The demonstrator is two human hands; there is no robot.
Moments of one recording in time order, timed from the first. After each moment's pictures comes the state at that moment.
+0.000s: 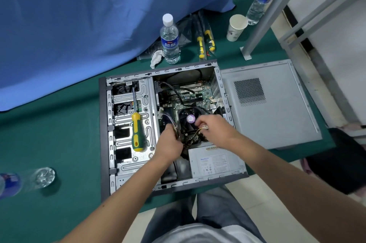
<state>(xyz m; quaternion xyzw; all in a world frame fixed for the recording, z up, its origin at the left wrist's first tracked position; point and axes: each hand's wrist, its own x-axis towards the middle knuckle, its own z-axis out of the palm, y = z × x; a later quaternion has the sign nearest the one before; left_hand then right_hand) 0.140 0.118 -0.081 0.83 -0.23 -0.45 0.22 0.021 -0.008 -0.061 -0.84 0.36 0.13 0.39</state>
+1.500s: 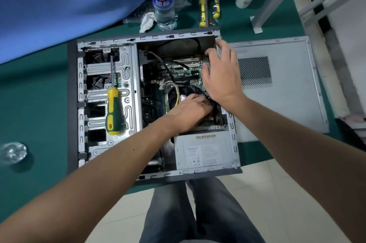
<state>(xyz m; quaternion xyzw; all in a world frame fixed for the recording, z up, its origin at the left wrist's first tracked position) 0.122 0.037 -0.133 0.61 -0.76 -0.22 0.03 0.049 -0.081 -0.091 -0.89 0.42 -0.08 0.14</state>
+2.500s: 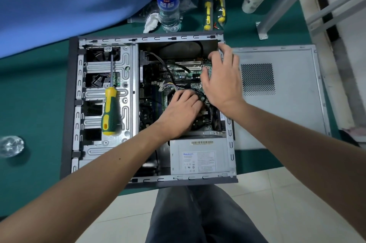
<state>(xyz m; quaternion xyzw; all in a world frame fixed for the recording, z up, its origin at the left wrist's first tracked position) 0.120 0.056 -0.130 0.70 -0.70 -0.08 0.10 0.047 -0.082 -0.088 -0.90 0.42 -0.05 0.12</state>
